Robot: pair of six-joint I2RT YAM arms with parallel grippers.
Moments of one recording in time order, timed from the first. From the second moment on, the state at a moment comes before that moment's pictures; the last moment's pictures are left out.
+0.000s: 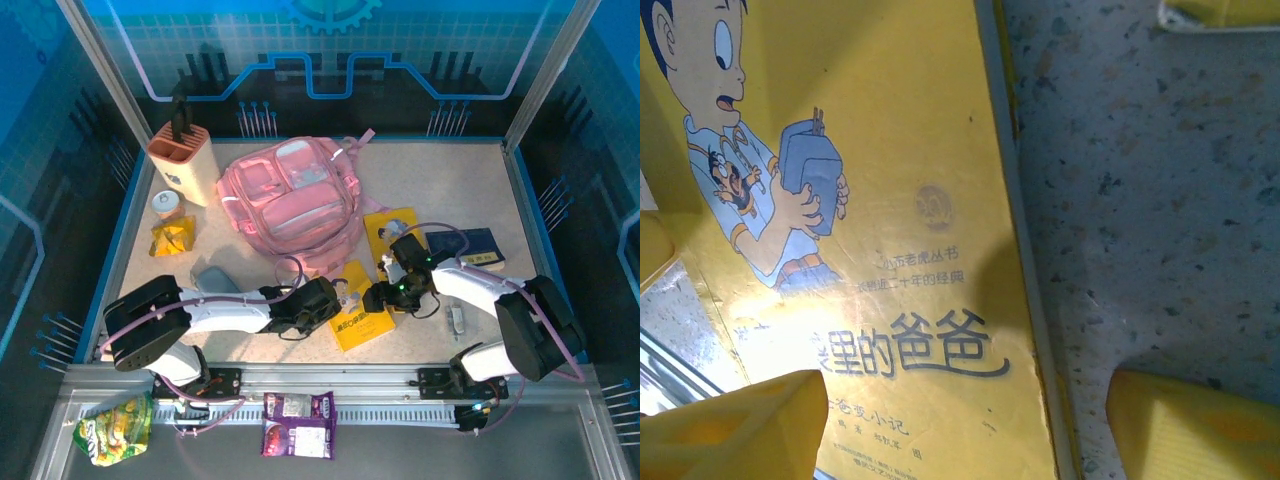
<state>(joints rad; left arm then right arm) -1.04 1.53 0.68 -0.16 -0.10 -1.61 0.48 1.41 0.65 -0.60 -0.46 0.38</state>
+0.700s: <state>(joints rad) -1.04 1.54 0.68 -0.16 -0.10 -1.59 0.50 1.36 0.65 -0.59 -0.63 0.40</state>
